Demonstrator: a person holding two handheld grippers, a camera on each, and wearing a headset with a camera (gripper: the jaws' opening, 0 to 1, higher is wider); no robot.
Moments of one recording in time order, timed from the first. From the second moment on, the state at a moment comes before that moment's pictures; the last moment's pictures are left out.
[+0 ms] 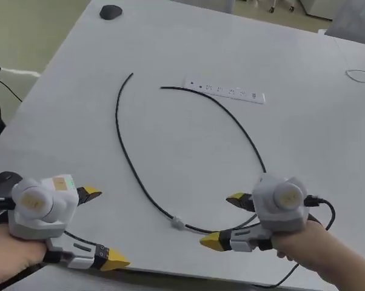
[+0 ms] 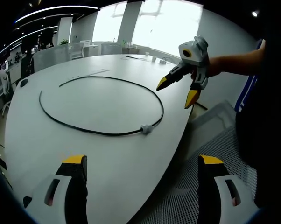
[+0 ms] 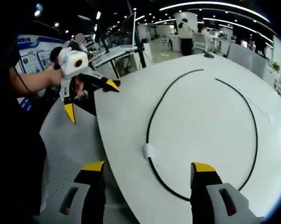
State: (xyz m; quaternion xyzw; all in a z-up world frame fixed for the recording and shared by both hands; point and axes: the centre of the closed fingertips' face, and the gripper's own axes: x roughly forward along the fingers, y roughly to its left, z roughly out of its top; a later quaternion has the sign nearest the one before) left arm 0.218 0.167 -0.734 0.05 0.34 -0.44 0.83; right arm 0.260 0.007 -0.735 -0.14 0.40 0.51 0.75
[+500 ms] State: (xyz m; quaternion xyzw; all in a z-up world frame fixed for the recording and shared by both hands) left arm 0.212 0.169 -0.740 0.05 0.36 -0.45 0.82; right arm 0.277 0.031 -0.761 -0.16 0.42 0.52 0.73
